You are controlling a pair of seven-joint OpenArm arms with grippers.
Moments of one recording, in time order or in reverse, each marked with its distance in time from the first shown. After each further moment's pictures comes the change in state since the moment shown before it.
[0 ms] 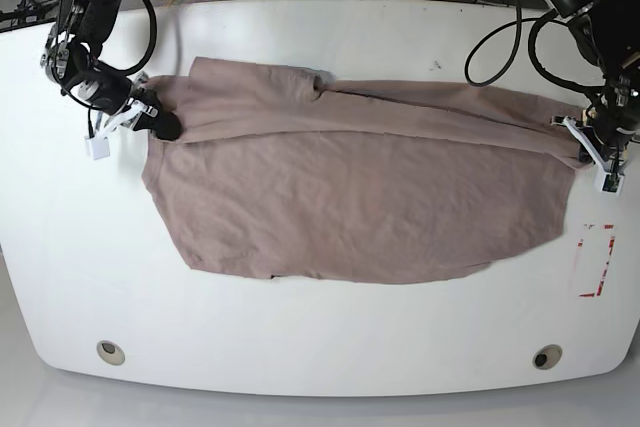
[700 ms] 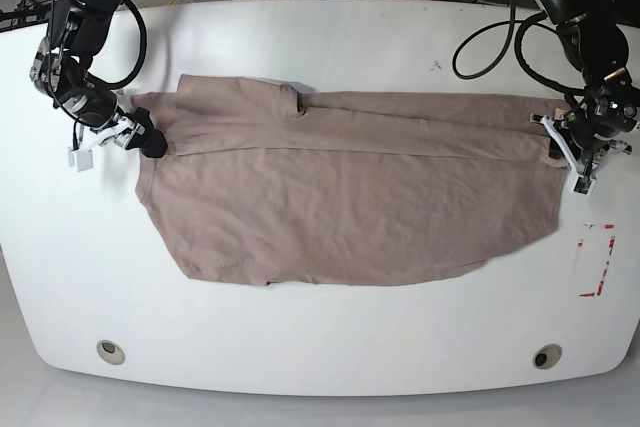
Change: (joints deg) left arm -1.5 0.0 6.4 -6.8 3.4 0.0 -3.1; right arm 1.5 1.7 1.7 -2.3 -7.3 -0.3 5.1
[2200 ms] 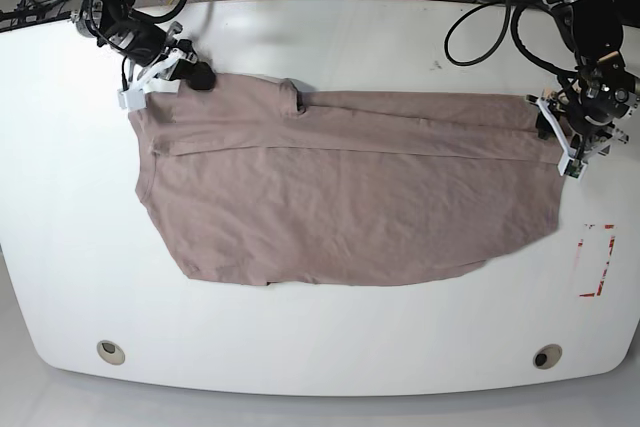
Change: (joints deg) left arm 5.8 0.0 2.2 5.3 1.0 0.0 0.0; right arm -17.1 -9.0 -4.5 17.0 4.5 0.2 -1.4
